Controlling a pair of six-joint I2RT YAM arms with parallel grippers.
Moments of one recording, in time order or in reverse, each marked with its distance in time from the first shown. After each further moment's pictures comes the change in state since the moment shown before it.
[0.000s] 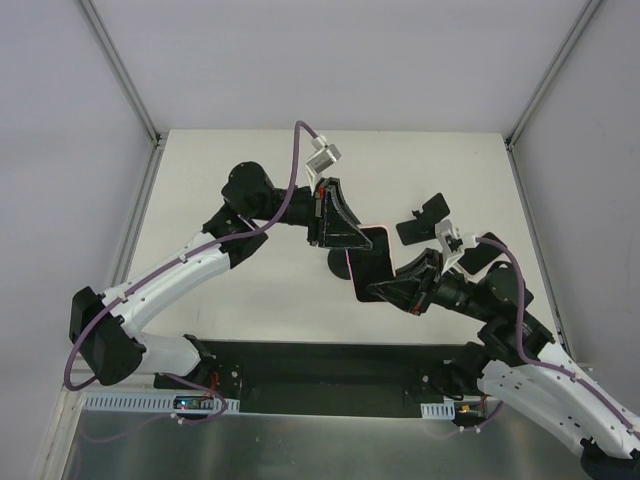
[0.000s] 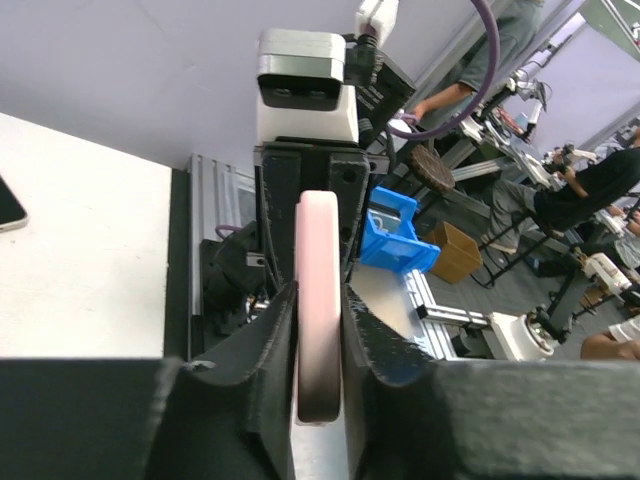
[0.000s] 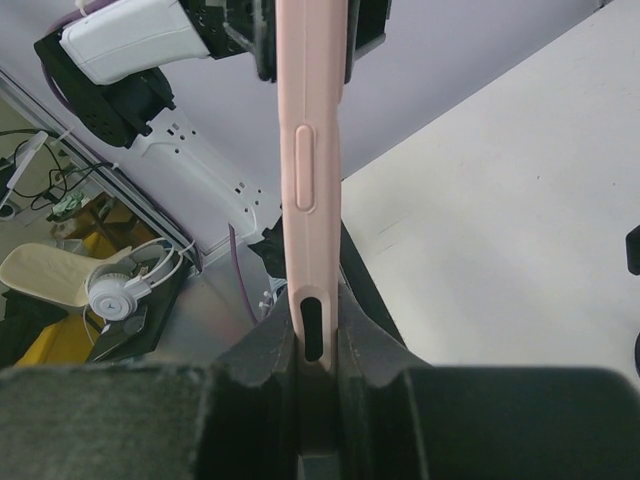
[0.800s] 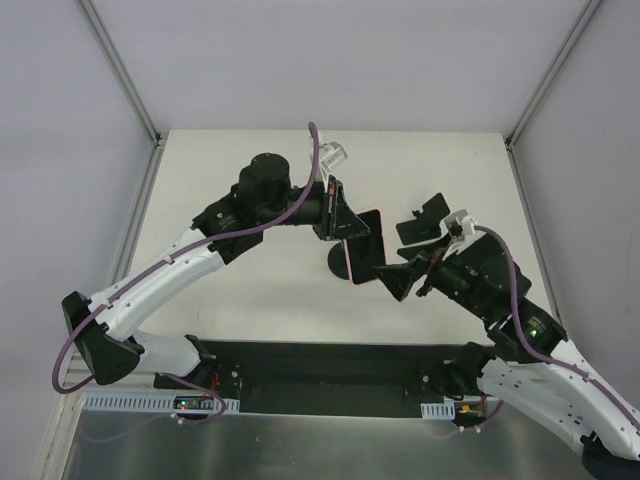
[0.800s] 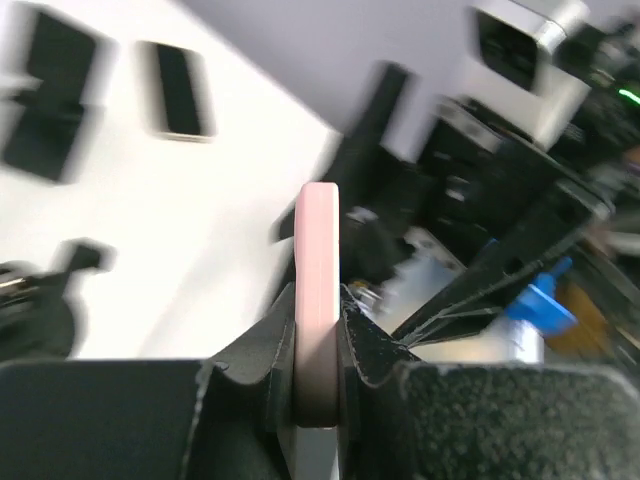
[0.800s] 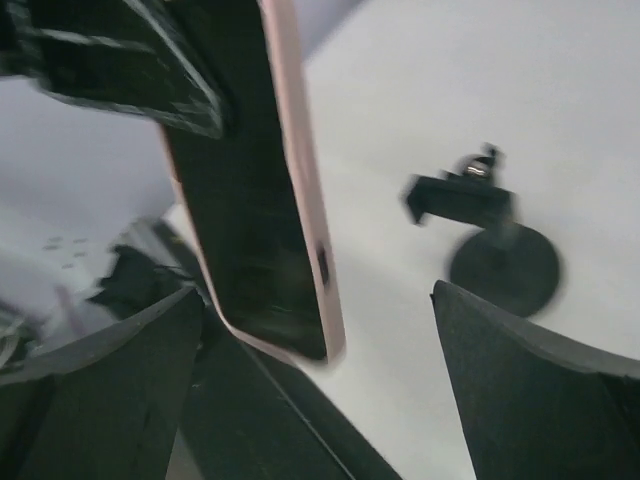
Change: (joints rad) left arm -0.057 -0.001 0.138 -0.537 -0.333 0.257; right arm 0.000 0.026 0.102 -0.243 0.297 -0.110
